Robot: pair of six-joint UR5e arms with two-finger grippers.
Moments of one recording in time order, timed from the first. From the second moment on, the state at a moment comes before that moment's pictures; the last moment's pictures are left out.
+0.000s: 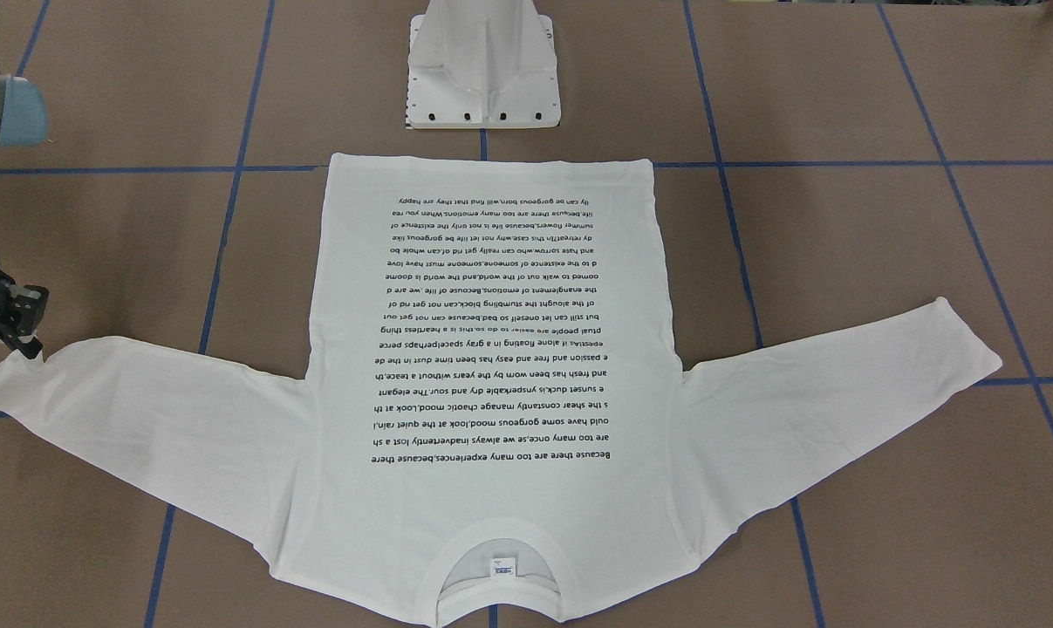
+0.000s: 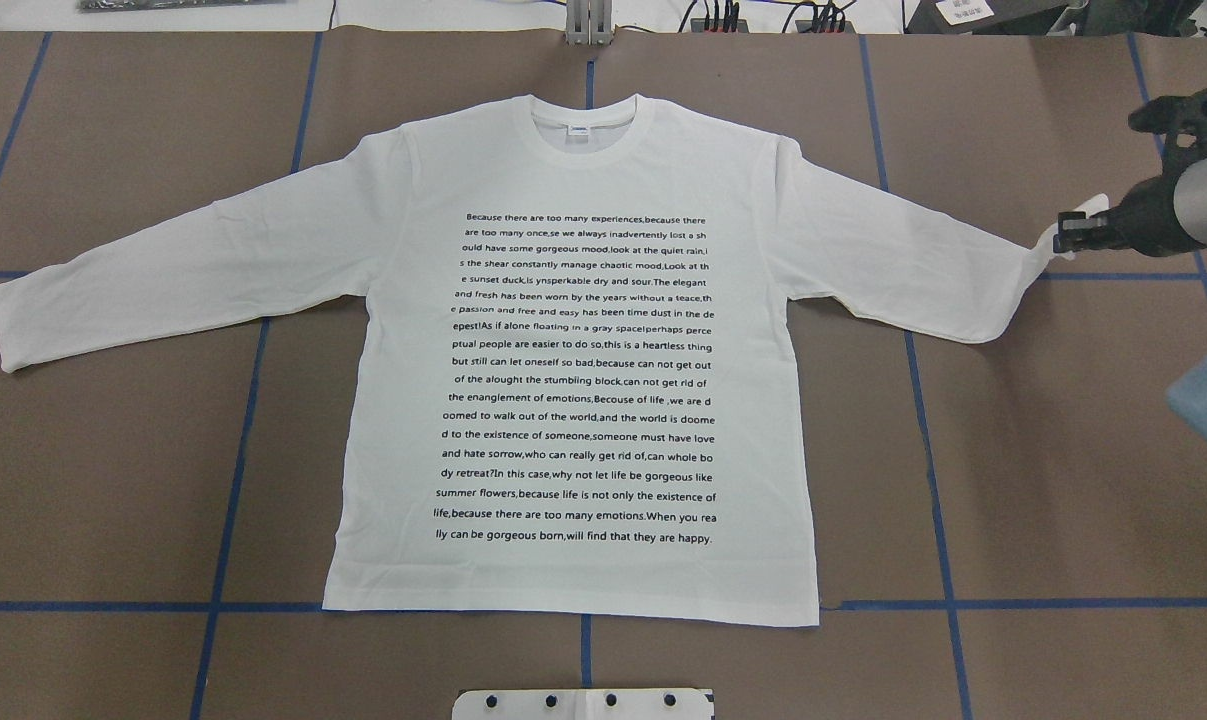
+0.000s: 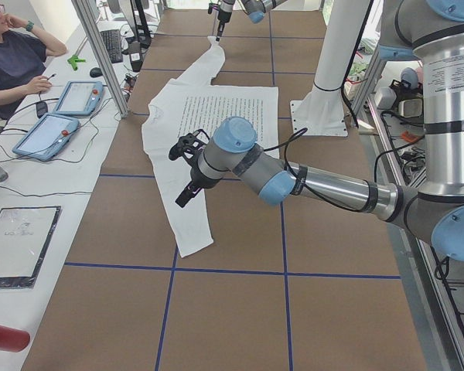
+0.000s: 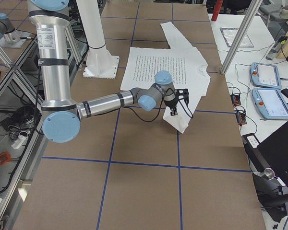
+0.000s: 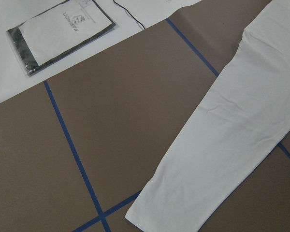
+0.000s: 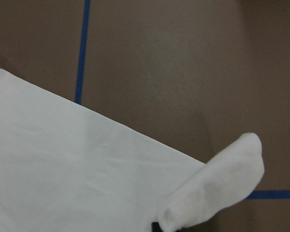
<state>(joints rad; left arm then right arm) -1.54 -1.42 -1.94 -2.07 -2.35 0.00 1.04 -1.45 1.76 -1.11 1.99 0.87</state>
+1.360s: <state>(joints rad) -1.54 -1.42 -1.92 -2.07 -2.35 0.00 0.63 -0.42 1.28 -1.50 1.58 1.32</state>
